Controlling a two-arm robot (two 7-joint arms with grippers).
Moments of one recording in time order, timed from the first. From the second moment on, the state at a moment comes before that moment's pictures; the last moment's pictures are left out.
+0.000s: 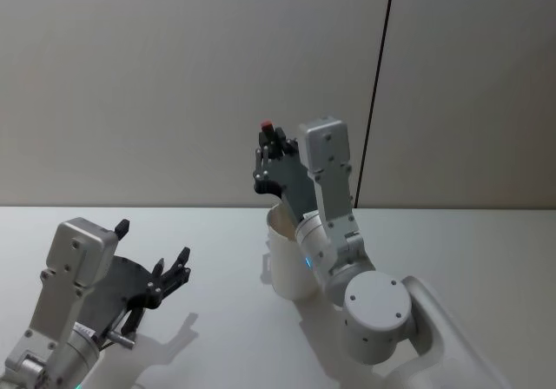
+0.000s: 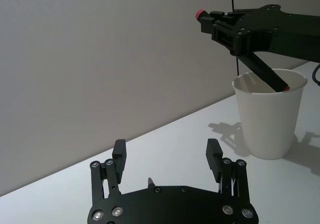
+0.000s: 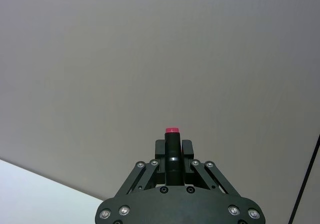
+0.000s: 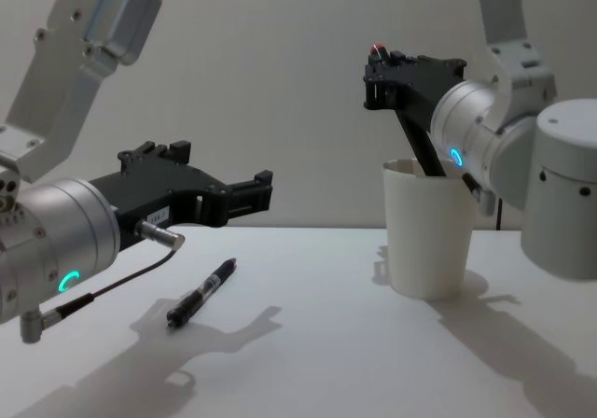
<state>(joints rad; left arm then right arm) -0.24 0.38 0.45 -1.63 -0.20 0.01 -0.01 0.52 -0.05 -0.29 -1.17 -0.07 -0.14 -0.01</state>
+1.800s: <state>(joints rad) -0.24 0.38 0.45 -1.63 -0.20 0.01 -0.01 0.48 -0.06 -0.27 -1.19 -0.09 -0.11 0.01</state>
